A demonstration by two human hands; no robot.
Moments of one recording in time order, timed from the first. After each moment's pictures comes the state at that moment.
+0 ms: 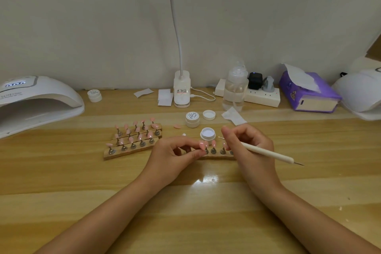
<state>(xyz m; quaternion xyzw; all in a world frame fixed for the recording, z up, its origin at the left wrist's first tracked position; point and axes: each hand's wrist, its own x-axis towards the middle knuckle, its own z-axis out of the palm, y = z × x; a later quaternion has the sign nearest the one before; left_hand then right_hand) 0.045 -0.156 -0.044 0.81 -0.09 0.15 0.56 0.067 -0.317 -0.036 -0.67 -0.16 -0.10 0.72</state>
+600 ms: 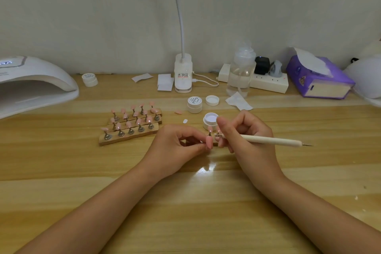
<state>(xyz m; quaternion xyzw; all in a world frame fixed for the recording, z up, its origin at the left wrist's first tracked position) 0.047 -0.154 -0.054 0.82 -0.14 0.10 0.55 0.063 -0.306 -0.046 -0.63 -0.20 -0.07 0.74</state>
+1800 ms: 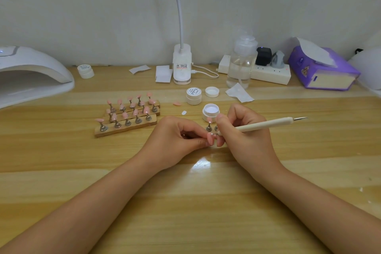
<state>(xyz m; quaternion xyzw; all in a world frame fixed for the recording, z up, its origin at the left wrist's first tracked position) 0.048 -0.156 -0.055 0.81 -0.17 0.07 0.55 0.068 -0.302 -0.054 -0.70 -0.22 -0.08 0.68</state>
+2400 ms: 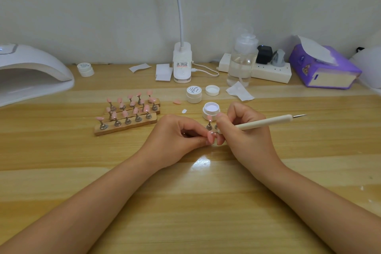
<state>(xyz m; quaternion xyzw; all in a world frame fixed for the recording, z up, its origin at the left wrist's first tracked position) 0.049 -0.156 -0.056 0.82 -0.17 0.07 0.55 0.068 -0.302 -0.052 -0.70 -0.22 -0.07 0.68</state>
